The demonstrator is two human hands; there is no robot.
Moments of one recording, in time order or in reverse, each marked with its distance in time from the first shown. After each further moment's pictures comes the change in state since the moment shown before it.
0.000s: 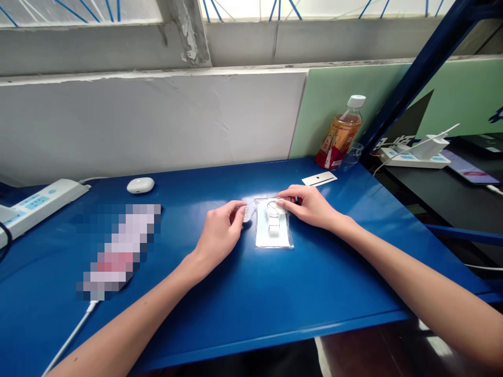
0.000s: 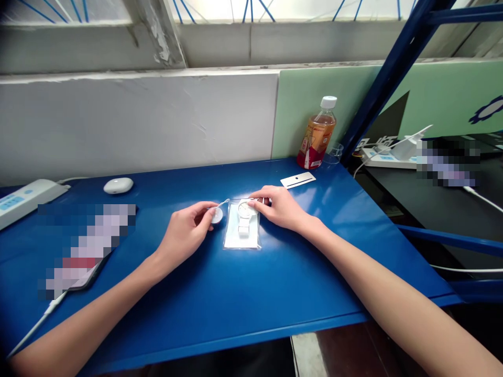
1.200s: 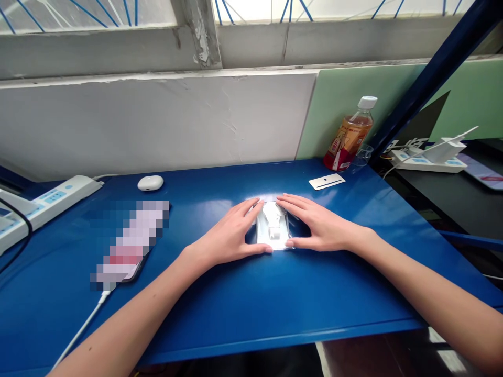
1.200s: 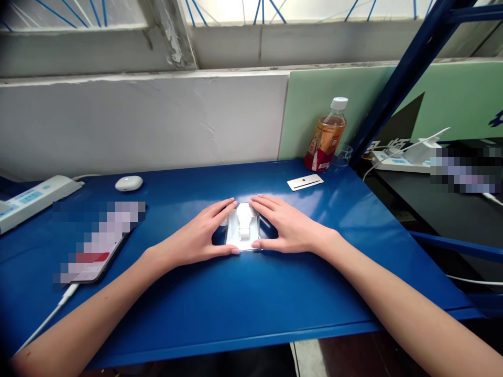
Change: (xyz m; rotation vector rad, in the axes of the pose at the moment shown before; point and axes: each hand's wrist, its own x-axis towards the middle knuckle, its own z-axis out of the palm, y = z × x) left_hand 0.002 -0.013 -0.012 0.345 -0.407 0.388; right_hand -0.026 -0.013 -0.007 -0.306 -0.313 -0.254
